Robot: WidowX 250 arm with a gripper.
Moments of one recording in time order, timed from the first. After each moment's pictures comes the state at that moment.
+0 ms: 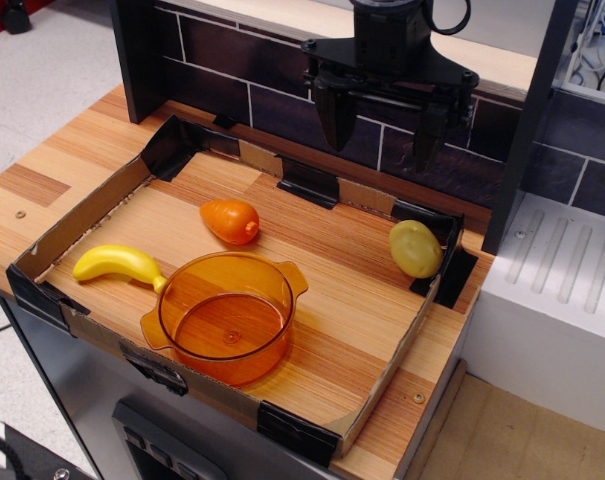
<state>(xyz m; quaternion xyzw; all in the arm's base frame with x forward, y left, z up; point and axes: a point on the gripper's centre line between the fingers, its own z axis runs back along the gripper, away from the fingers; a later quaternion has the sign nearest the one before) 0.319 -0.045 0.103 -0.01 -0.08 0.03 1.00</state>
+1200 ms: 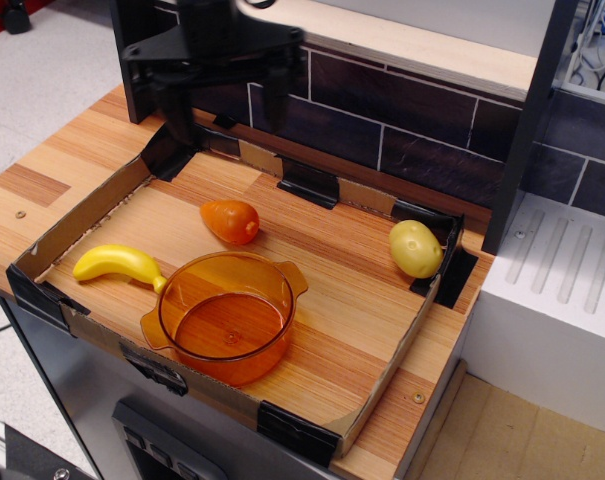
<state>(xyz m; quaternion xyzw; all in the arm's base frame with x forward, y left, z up) 0.290 0.056 0.106 0.00 -0.13 0.30 0.95</state>
